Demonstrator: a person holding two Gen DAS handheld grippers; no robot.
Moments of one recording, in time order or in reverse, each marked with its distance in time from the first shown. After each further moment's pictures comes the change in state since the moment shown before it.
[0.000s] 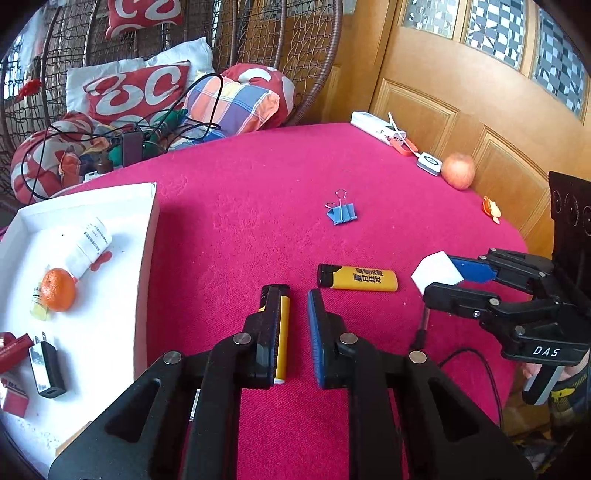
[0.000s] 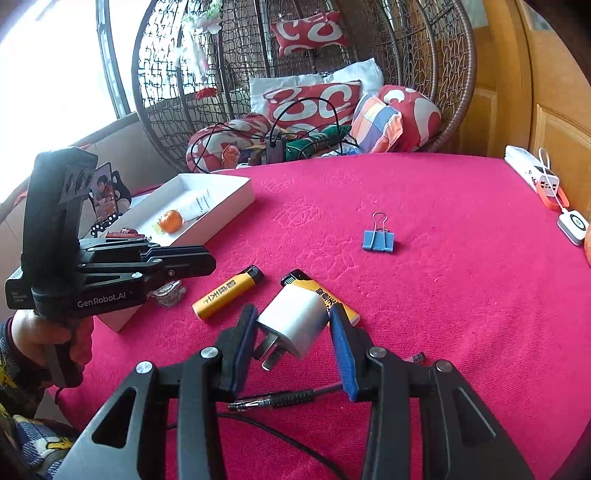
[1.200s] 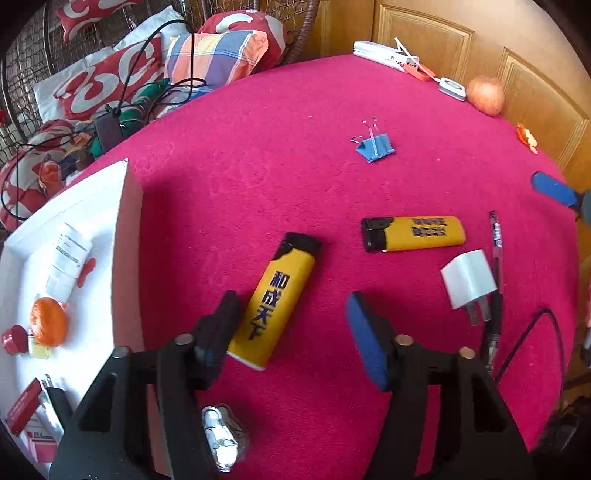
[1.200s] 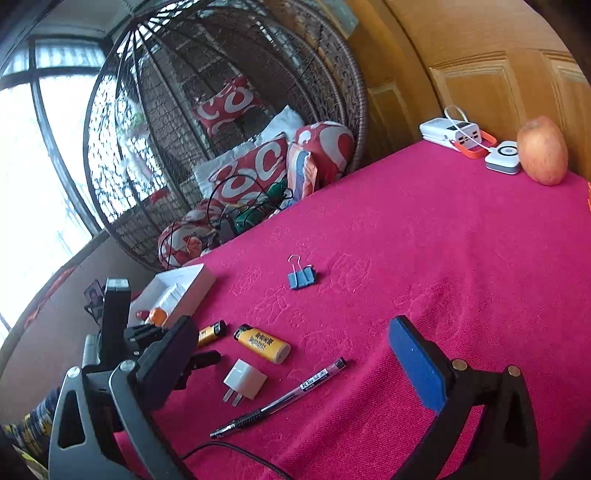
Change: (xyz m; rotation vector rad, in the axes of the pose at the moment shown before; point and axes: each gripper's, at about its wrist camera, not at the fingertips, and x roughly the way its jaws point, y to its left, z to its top) left arm 0.062 0.006 0.001 0.148 0.213 0.049; right arm -0.028 -0.063 -0.019 0.243 -0.152 0.021
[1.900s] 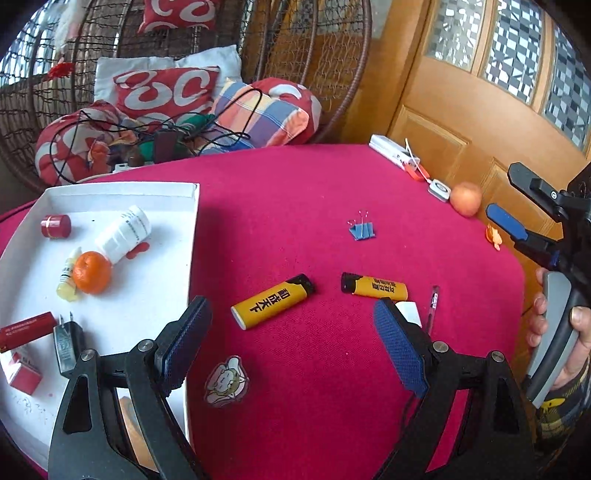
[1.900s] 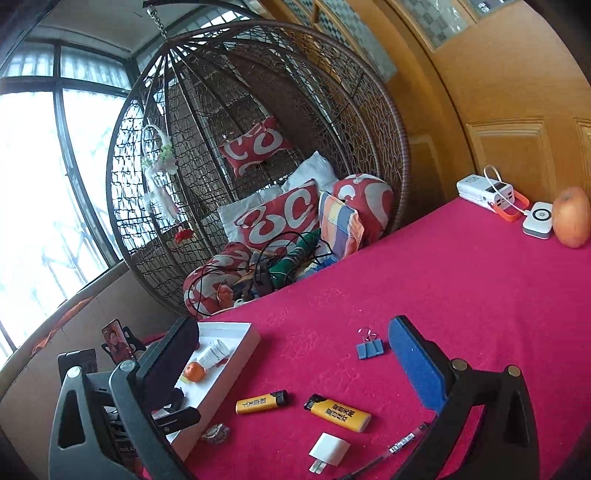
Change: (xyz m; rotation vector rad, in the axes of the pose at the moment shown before) left arm -0.081 0.024 -0.025 -0.216 -0.245 -0.067; right arm -0.014 0.037 0.043 0.112 -0.242 -0.017
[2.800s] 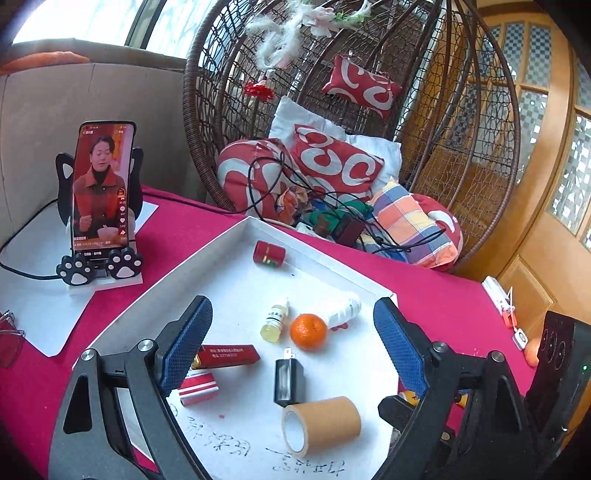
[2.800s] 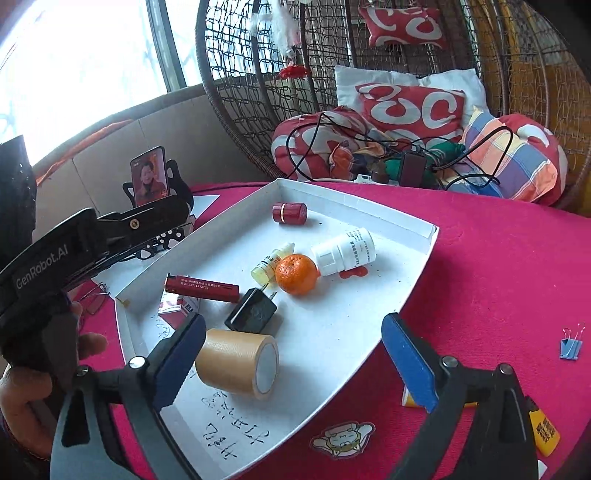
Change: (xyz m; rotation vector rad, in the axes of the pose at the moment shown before) left arm -0.112 0.148 -0.019 -0.449 -0.345 0.339; right arm 0.149 0.191 -0.091 -0.419 0.436 0.184
